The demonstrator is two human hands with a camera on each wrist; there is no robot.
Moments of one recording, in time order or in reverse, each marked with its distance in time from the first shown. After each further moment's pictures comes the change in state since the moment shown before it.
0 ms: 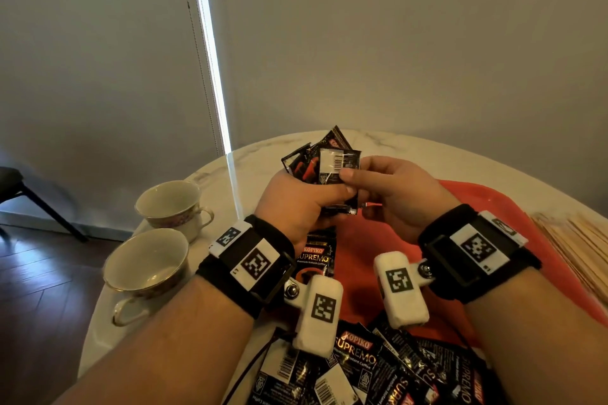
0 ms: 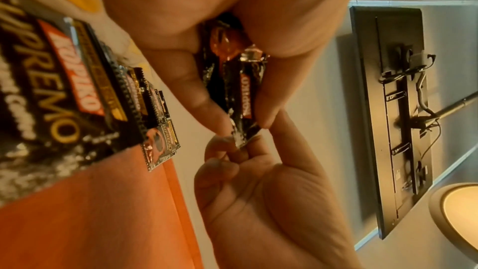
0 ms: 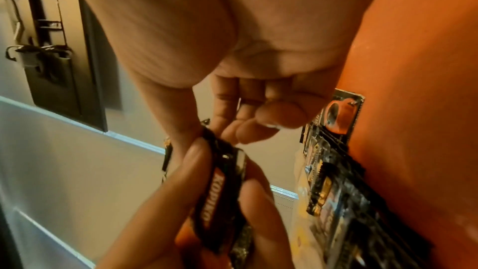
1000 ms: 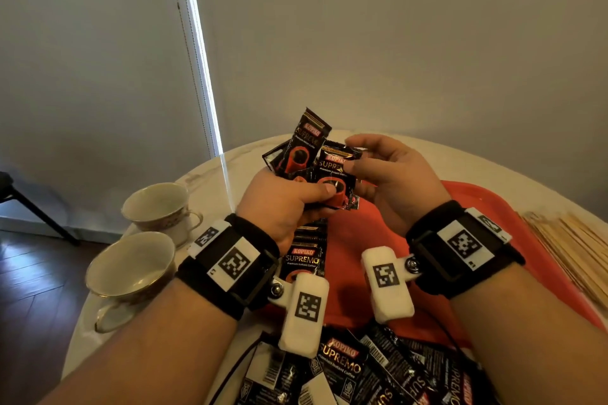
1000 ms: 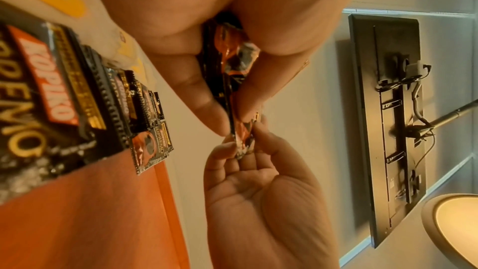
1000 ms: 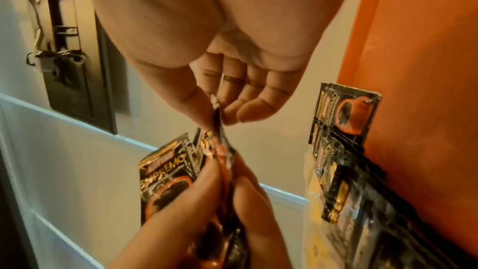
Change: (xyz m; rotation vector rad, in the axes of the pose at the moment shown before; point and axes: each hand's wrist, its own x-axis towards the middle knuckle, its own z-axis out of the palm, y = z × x) left_hand 0.003 0.001 -0.002 -0.049 0.057 -0.008; right_hand 0.008 0.000 -0.005 0.174 0.110 -0.244
